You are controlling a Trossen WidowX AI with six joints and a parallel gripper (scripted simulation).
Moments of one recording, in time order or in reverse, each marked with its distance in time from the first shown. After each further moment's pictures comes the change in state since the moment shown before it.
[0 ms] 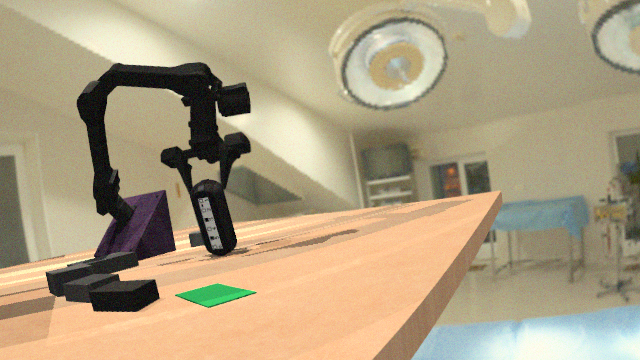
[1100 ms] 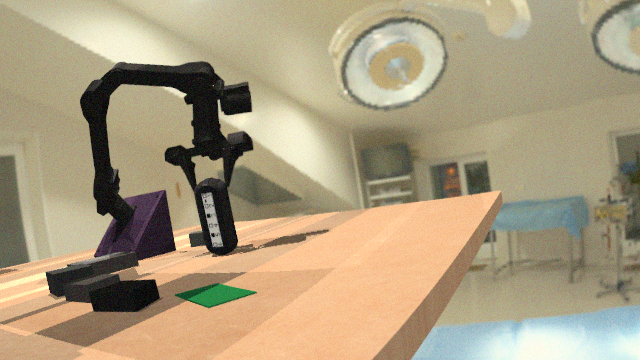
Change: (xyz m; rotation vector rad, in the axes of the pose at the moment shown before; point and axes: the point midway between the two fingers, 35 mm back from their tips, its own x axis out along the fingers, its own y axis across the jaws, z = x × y) arm -0.009 -0.001 0.020 -0.002 -0.052 -0.001
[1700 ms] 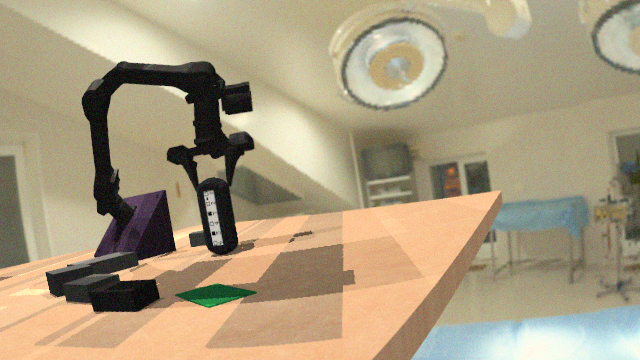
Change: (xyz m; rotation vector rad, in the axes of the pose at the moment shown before) arm -0.004 0.000 0.013 -0.004 -0.040 0.002
